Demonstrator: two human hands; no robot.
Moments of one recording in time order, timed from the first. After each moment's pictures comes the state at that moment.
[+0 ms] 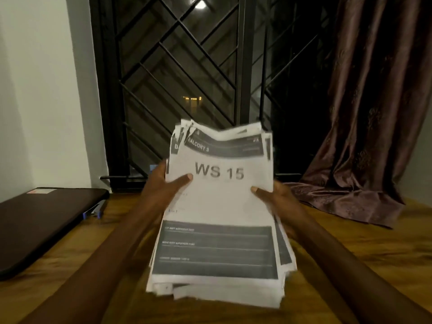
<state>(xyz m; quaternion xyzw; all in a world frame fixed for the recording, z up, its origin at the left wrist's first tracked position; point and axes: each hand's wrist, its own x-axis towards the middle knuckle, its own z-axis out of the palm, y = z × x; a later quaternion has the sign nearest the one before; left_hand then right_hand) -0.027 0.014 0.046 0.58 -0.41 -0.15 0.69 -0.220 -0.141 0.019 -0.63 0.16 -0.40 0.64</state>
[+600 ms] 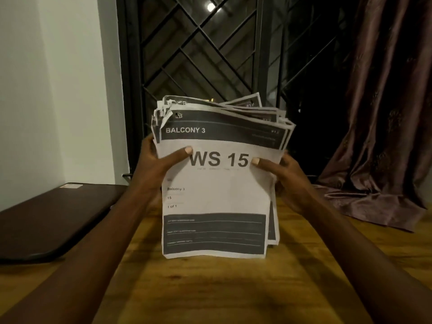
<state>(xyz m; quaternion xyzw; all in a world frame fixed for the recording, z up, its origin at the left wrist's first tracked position) -0.010 0.064 0.076 0.46 -0.39 -0.14 0.78 -0.206 -0.103 0.070 -0.68 0.08 -0.43 0.59</state>
